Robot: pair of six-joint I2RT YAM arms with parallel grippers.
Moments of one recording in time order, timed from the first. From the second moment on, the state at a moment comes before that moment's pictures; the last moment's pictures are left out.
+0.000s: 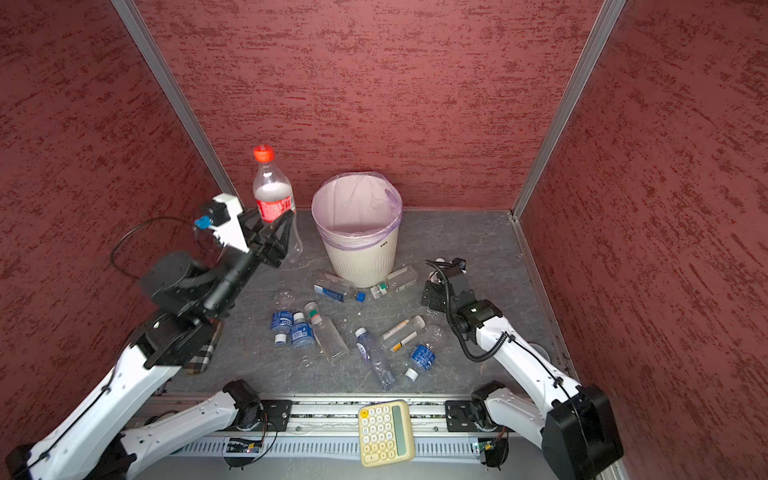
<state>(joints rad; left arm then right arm) -0.55 0.97 1.26 -0.09 -0.16 -0.09 0.43 1.08 0.71 -0.45 0.18 0.60</state>
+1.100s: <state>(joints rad) -0.36 1.22 1.37 -0.03 0.20 -0.29 0.36 1.35 0.88 -0.46 0.18 0.57</state>
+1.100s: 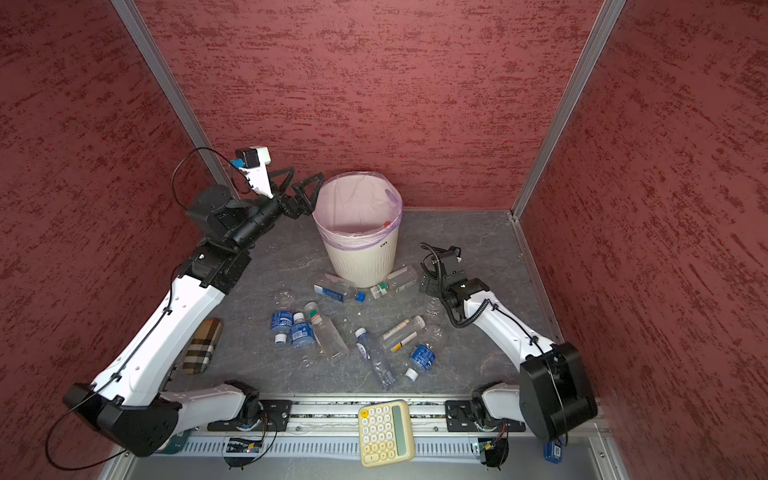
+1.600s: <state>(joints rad) -0.36 0.87 0.94 -0.21 0.11 -0.29 0.34 1.55 0.98 -0.47 0.19 0.52</state>
